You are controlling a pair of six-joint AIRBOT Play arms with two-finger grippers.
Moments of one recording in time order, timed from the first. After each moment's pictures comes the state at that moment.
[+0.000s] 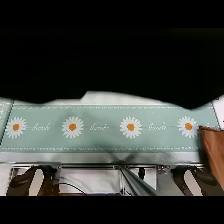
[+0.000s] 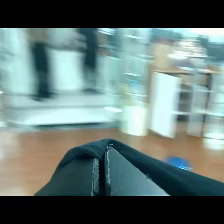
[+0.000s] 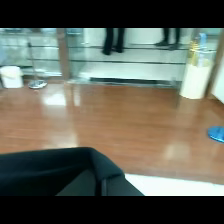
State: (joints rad) left arm 0.37 -0.55 1.65 0.93 -1.00 -1.33; right arm -0.27 -0.67 1.86 -1.14 1.33 1.46
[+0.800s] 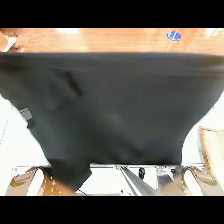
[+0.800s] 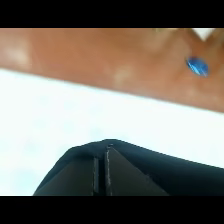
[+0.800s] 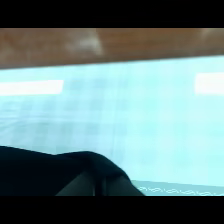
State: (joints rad) left arm 0.27 -0.66 1.12 1.04 -0.97 -1.43; right arm -0.27 -0.71 1.37 -1.10 1.33 1.47
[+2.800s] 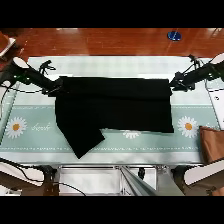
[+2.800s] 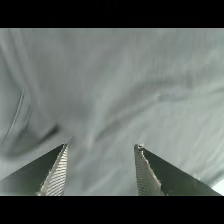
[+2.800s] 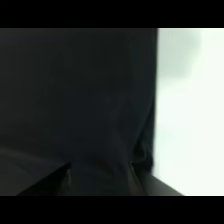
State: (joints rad) left arm 0.16 -1.74 1.43 1.03 -1.36 -1.33; right arm -0.29 -1.78 1.56 -1.06 1.37 1.38
